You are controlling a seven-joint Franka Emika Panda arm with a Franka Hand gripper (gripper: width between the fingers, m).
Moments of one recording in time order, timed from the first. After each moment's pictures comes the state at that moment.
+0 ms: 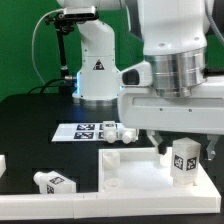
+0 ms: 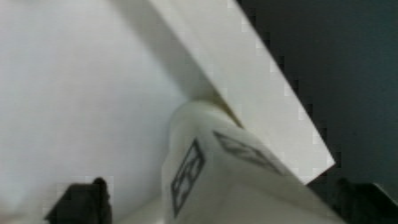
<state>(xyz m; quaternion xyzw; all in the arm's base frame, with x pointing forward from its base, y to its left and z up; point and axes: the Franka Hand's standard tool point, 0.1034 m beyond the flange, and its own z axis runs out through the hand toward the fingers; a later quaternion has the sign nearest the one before) 0.640 0.107 0.075 -0.97 0.24 0.01 0.07</state>
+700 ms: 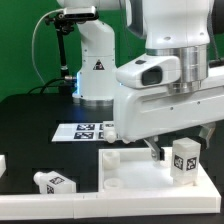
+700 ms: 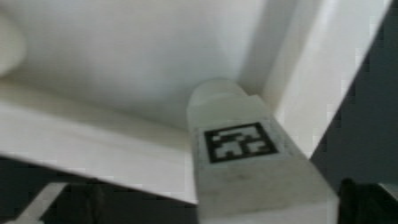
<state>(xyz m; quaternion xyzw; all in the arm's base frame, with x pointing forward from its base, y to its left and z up) 0.646 0.106 0.080 -0.97 -0.23 -0.04 0.02</state>
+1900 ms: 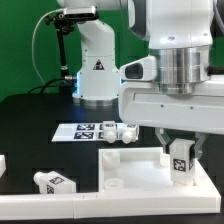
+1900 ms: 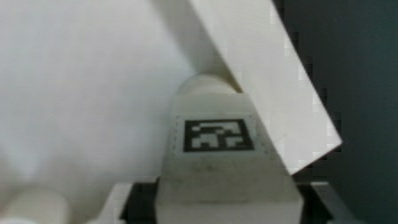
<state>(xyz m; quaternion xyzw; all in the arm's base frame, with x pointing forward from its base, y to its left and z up) 0.643 0.106 0.077 -0.92 0.38 -0.01 0.04</state>
